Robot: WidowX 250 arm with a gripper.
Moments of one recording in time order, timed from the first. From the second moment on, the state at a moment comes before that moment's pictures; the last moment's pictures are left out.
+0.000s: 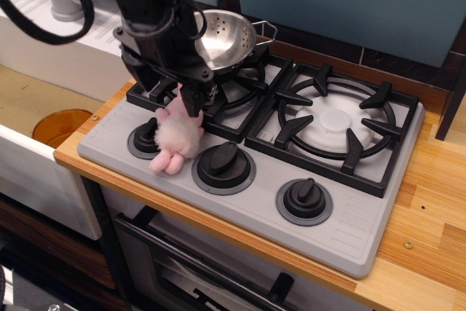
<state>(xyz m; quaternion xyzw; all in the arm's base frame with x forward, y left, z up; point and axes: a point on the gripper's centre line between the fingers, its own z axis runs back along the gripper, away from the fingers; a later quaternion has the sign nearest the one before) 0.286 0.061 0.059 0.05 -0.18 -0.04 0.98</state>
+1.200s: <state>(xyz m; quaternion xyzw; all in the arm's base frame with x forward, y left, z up) 0.268 0.035 0.052 0.02 -0.17 0.02 0.98</state>
